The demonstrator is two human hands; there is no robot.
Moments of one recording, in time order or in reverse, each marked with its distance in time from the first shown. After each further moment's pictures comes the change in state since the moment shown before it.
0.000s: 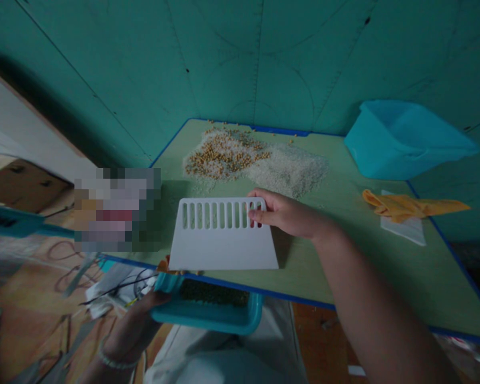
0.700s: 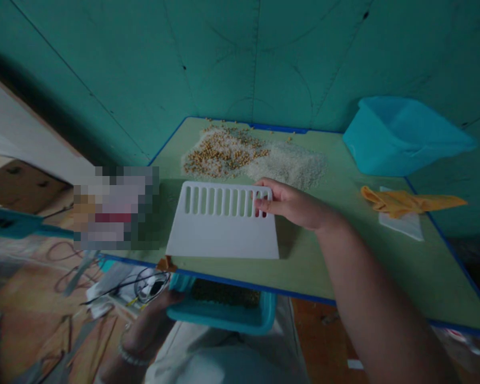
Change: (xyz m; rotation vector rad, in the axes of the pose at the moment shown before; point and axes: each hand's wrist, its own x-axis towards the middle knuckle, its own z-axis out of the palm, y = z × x) left_hand 0.003 -0.015 0.009 0.050 -0.057 -0.001; right_hand -0.002 0.002 -0.009 0.045 0.112 -0.042
